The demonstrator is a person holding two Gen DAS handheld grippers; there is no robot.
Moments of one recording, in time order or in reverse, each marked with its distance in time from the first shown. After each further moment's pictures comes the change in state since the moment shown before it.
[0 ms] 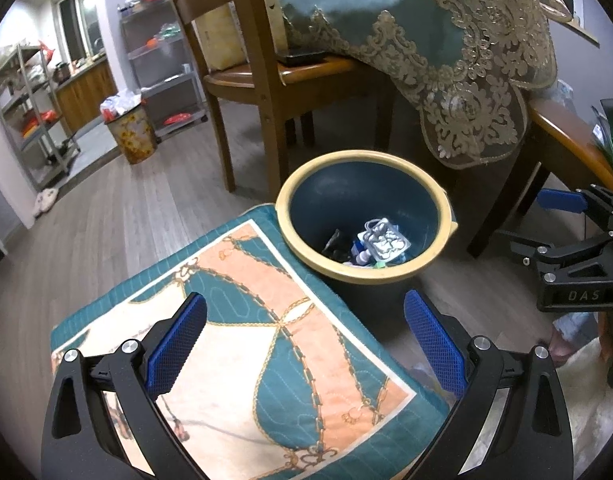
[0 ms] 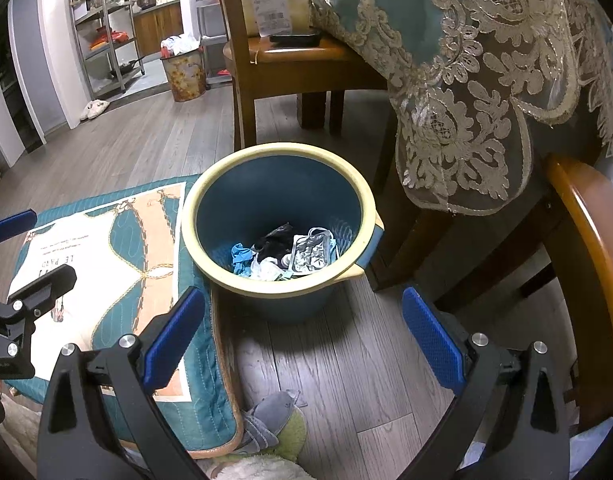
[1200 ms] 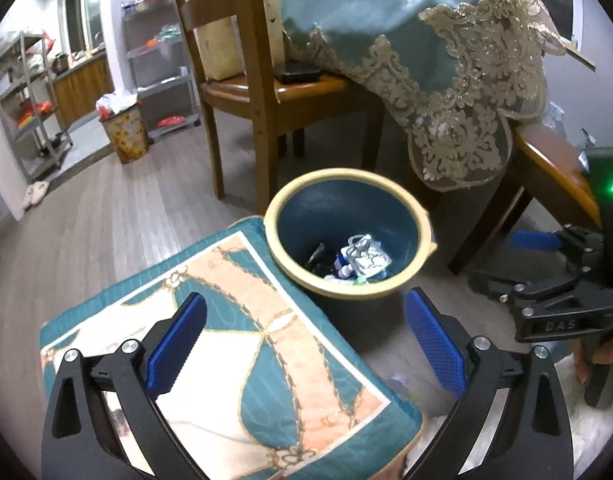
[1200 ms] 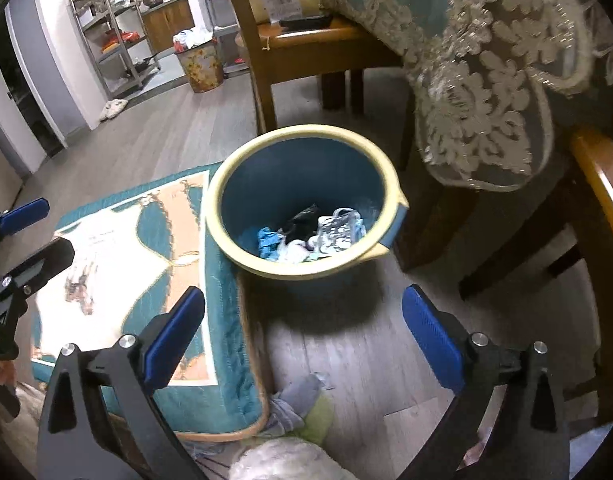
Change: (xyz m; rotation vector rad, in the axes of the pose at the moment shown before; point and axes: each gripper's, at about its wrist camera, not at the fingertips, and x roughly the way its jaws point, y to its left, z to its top) left arm -0.018 0.002 0.009 -0.048 -0.028 -0.052; right arm -0.005 -0.006 -0.001 0.022 0.042 0.077
